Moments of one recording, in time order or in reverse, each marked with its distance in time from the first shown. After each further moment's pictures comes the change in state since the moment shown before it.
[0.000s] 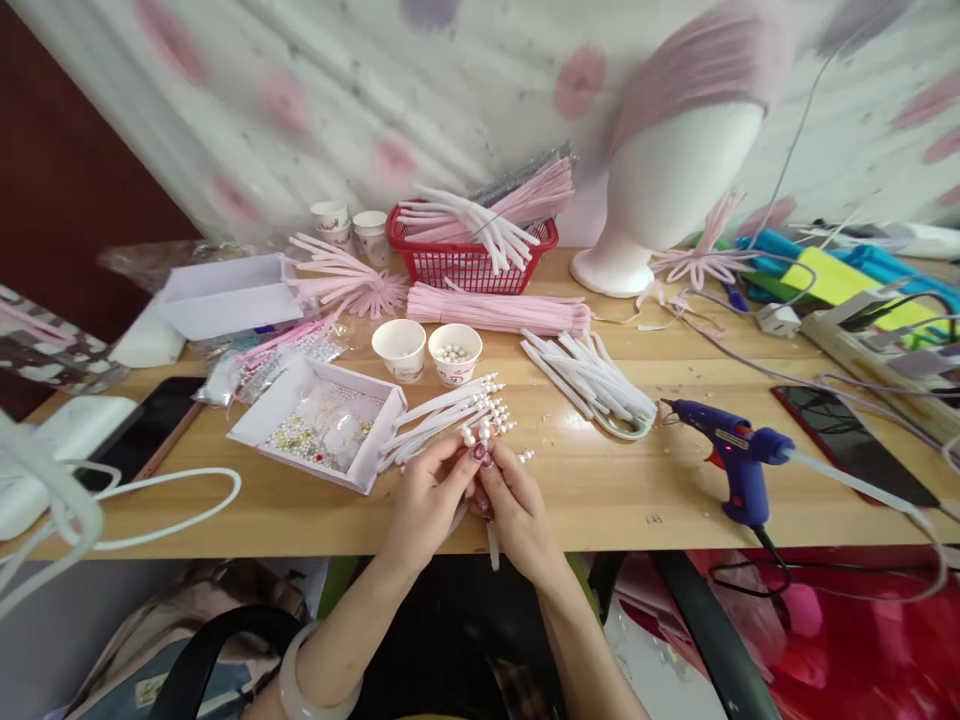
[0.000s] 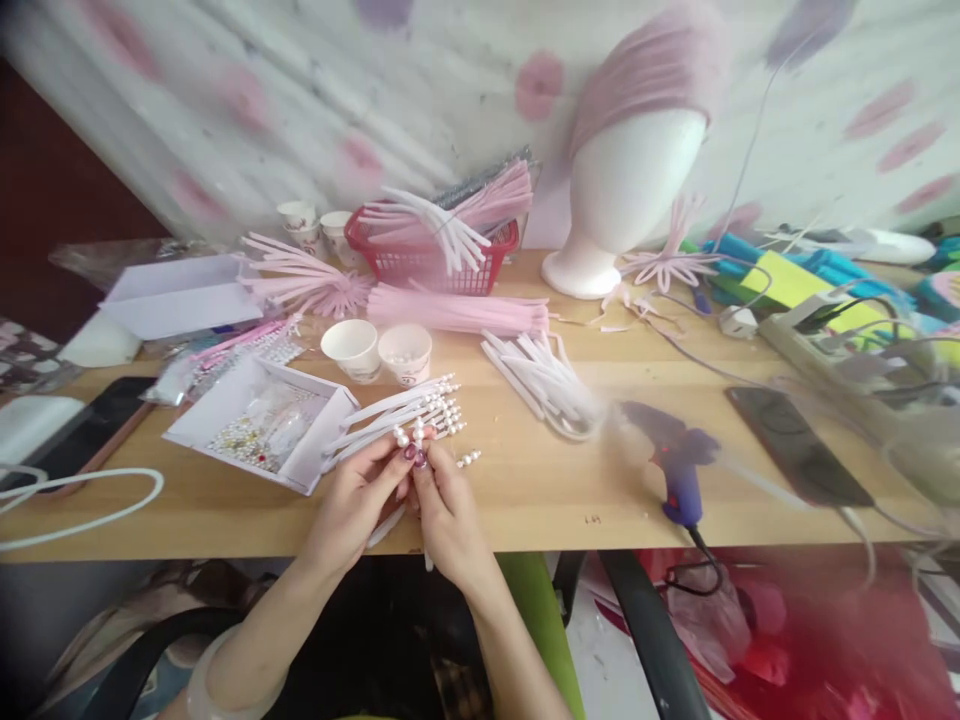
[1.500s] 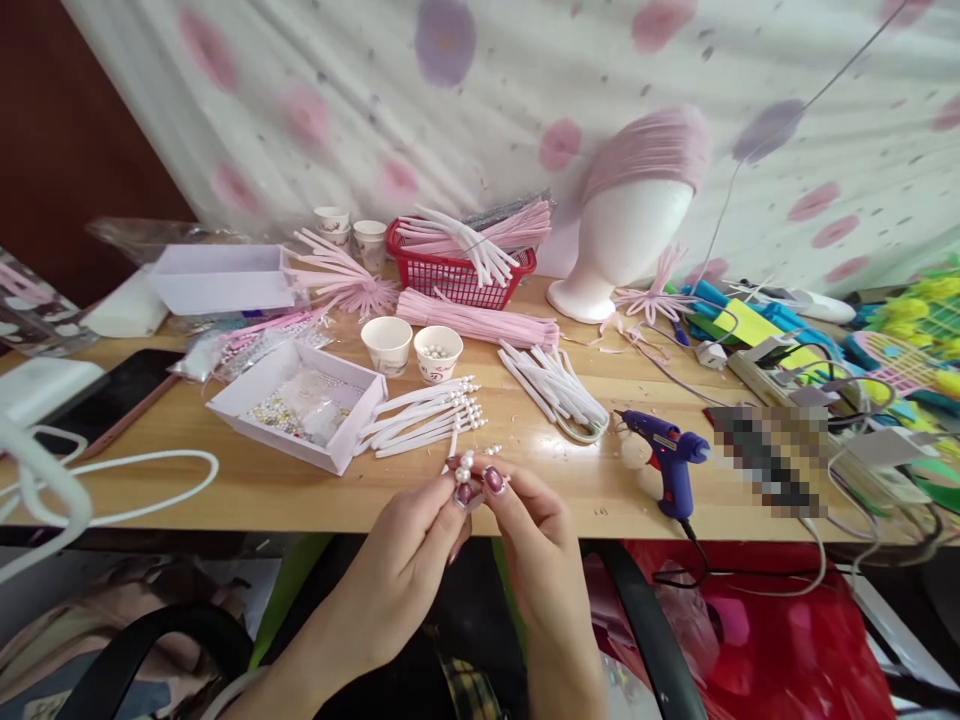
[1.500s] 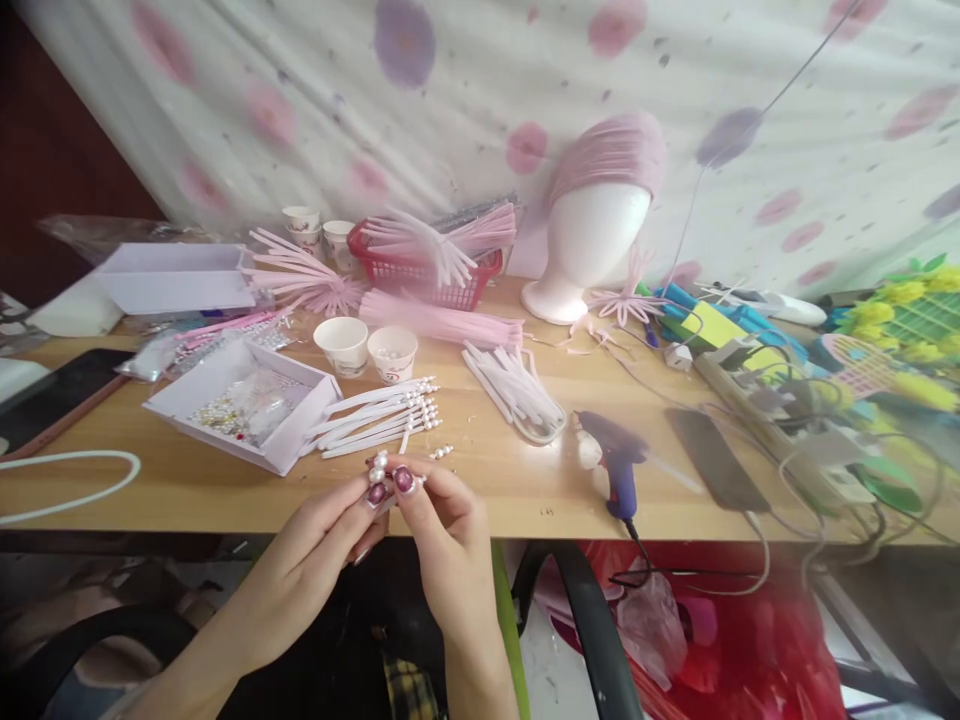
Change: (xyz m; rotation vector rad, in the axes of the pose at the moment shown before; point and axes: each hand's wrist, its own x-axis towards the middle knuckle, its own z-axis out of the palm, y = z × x) left_hand -0.064 0.028 0.010 0.439 -0.225 0.143; right_hand -0.050 -0.042 -0.009 0.093 0.141 -0.013
